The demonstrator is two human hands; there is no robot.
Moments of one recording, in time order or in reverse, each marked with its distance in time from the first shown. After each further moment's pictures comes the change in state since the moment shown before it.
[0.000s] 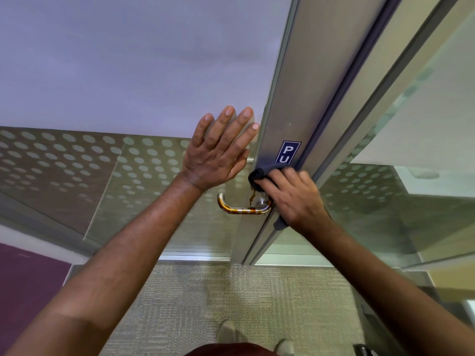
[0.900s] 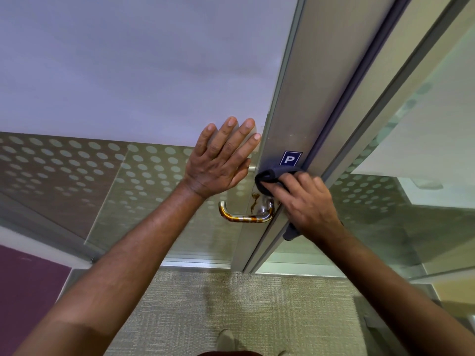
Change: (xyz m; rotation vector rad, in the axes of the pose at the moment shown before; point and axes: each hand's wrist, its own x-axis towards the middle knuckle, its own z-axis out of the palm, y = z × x) left_hand 0.008 0.008 0.003 -0.015 0.013 0.020; right_hand -0.007 0.025 -0.010 -0.088 0.080 0.032
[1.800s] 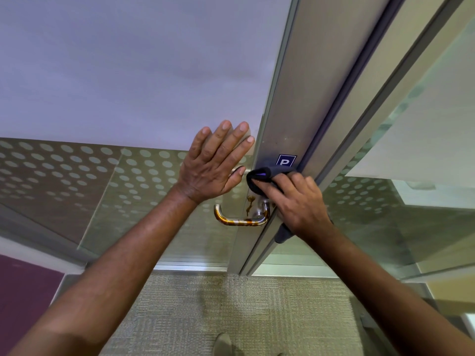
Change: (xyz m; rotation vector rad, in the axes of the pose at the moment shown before) left_hand -0.002 -0.008 -0.010 -0.065 -0.037 -0.008; right_hand 0.009 -0.006 0.008 0.037 -0.008 0.007
